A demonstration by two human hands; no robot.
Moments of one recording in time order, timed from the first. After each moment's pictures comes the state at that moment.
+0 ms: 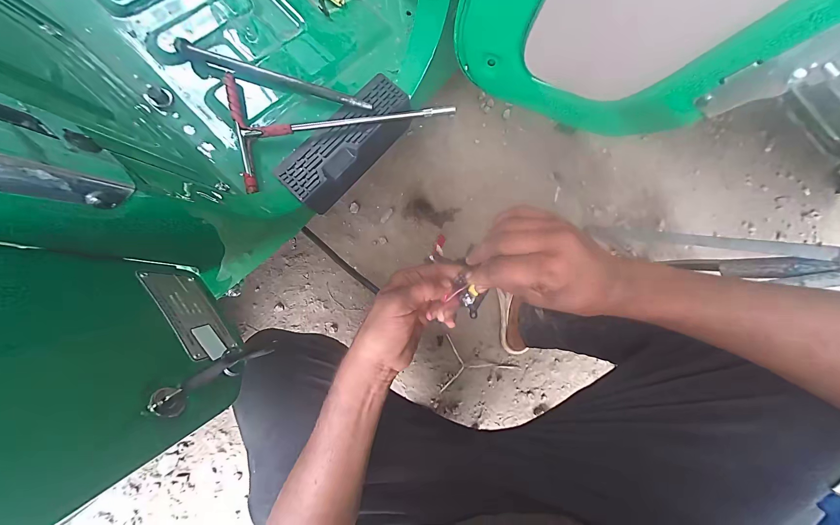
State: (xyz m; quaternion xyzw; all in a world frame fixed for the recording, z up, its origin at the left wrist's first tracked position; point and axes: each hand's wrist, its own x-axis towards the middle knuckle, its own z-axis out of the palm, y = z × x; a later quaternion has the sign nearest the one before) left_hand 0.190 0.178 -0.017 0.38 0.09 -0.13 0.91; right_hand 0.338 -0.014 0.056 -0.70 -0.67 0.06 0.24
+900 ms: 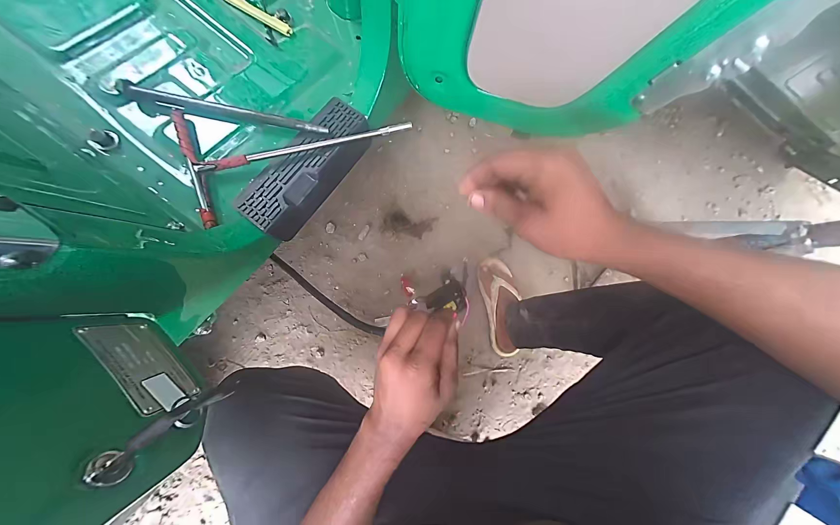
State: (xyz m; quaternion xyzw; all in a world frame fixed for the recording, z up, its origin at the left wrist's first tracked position) left_hand 0.162 0.121 -0.017 0.88 -0.01 0.22 0.42; right_hand 0.378 -0.019 0.091 -0.85 -0.42 0.12 0.30
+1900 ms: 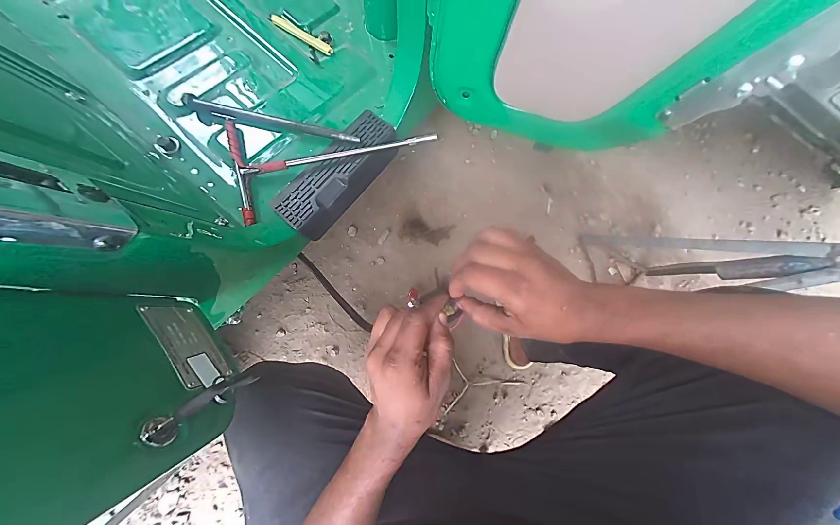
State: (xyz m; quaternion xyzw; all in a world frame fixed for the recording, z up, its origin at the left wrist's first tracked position) left_hand 0.163 0.137 -0.007 0.85 0.08 0.28 0.45; right_hand 0.317 -0.010 0.058 -0.77 -0.61 0.05 0.20
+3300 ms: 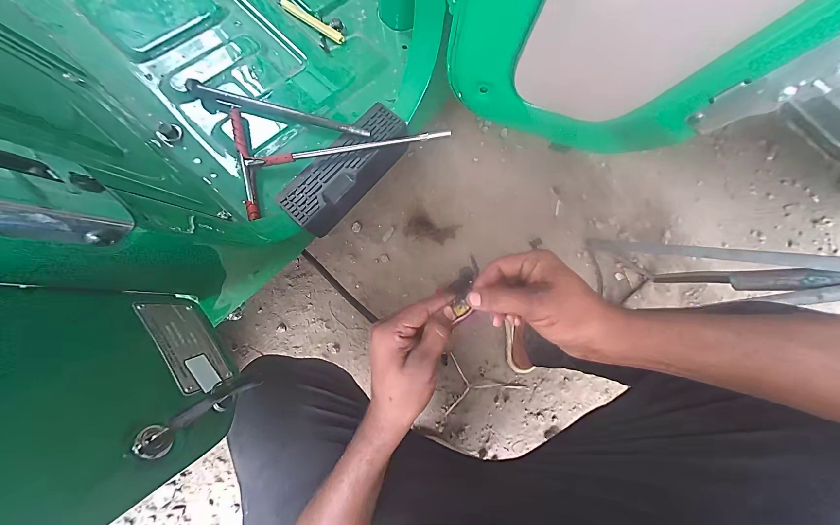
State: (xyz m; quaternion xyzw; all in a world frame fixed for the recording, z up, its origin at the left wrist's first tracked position) left_hand 0.173 0.150 -0.019 0.66 0.10 0.15 0.73; right_hand 0.301 -0.007 0.059 -0.71 -0.09 0.42 0.55
